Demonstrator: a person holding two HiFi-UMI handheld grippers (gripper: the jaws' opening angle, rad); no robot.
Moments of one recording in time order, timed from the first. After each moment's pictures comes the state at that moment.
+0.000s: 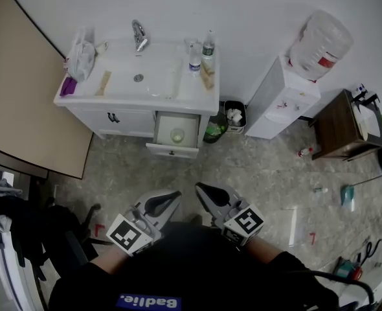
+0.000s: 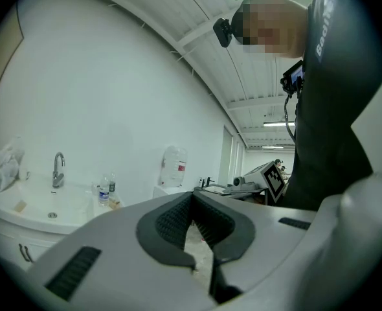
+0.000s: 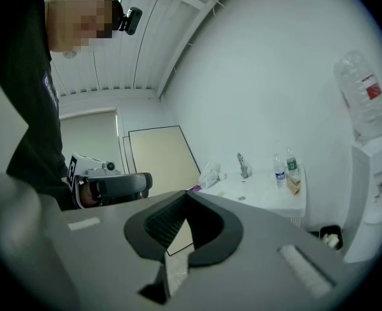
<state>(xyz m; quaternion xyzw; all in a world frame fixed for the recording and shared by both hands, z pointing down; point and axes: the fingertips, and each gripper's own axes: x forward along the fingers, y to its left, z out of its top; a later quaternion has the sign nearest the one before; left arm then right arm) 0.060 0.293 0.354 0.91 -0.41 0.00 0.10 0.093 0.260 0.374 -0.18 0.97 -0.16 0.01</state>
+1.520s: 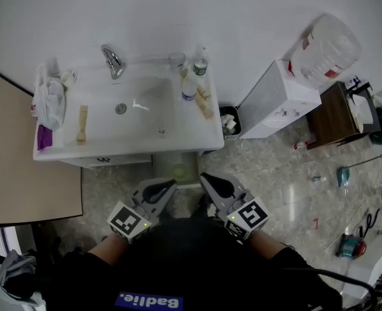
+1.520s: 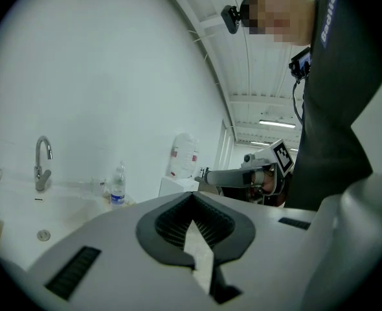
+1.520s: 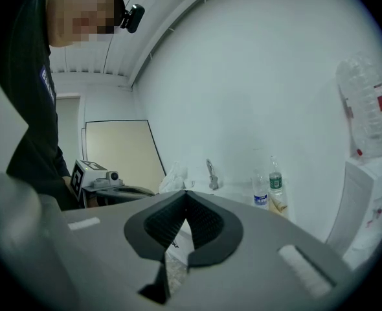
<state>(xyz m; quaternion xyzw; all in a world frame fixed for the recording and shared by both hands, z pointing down) -0.071 0.027 0.404 0.93 -0.33 0.03 0.15 -0.008 0.007 0.388 -0.30 0.94 -0.15 -0.05</state>
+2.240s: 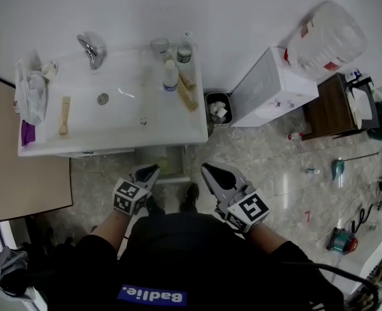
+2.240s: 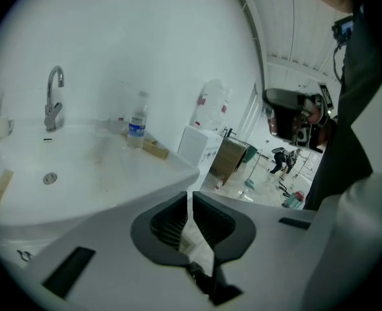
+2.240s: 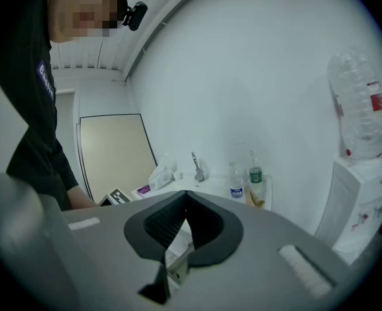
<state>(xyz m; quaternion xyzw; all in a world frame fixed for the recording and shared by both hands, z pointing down) -0.052 -0.030 0.589 0.86 -0.38 0.20 0.27 0.068 -0.038 0.420 -0.31 0.93 -0.16 -0.08</state>
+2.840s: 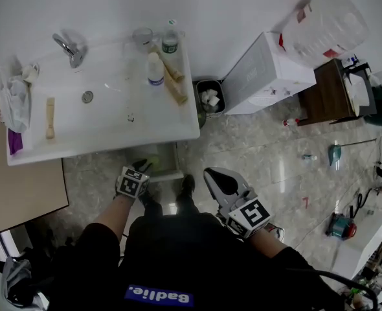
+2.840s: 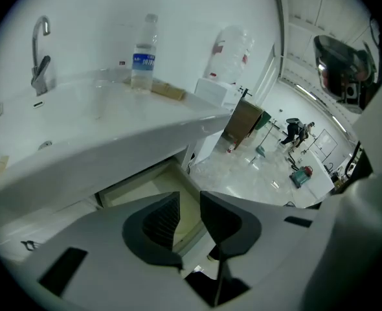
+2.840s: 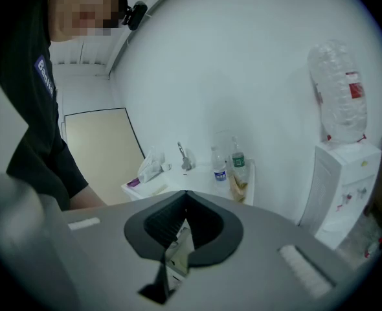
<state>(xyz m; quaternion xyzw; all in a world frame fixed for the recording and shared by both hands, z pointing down) -0.055 -0.044 0.738 0.80 -0.36 0.36 0.32 0.107 -0.040 0.459 -0.36 0.90 -0.21 -0.11</state>
